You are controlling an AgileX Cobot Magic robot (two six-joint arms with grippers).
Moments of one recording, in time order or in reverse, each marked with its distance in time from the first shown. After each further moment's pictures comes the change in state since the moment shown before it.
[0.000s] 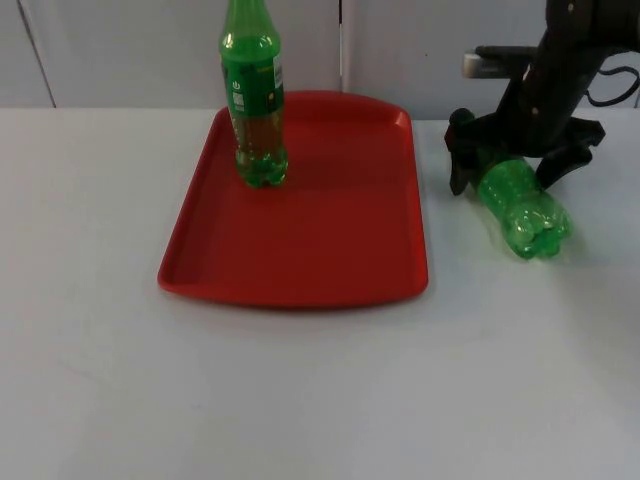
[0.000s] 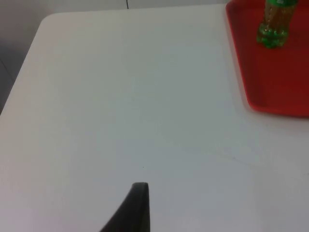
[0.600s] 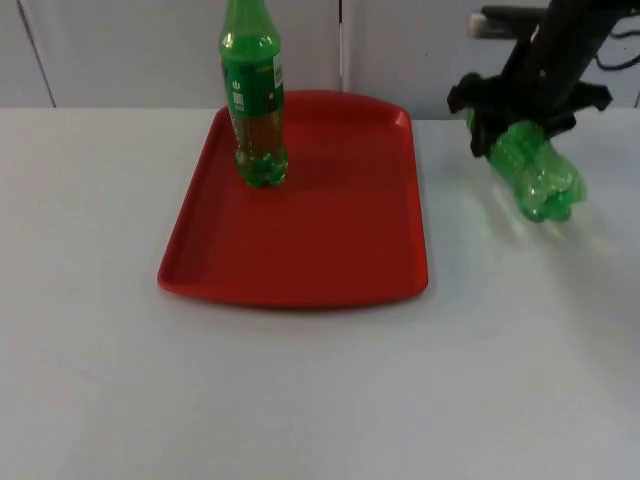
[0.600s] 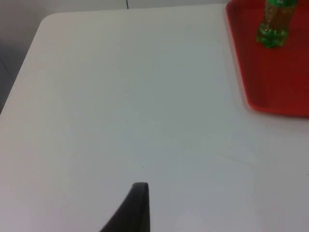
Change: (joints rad) right arm 0.000 -0.112 0.002 0.005 0.006 -0.015; left arm 0.000 0.000 0.000 0.000 0.000 0.000
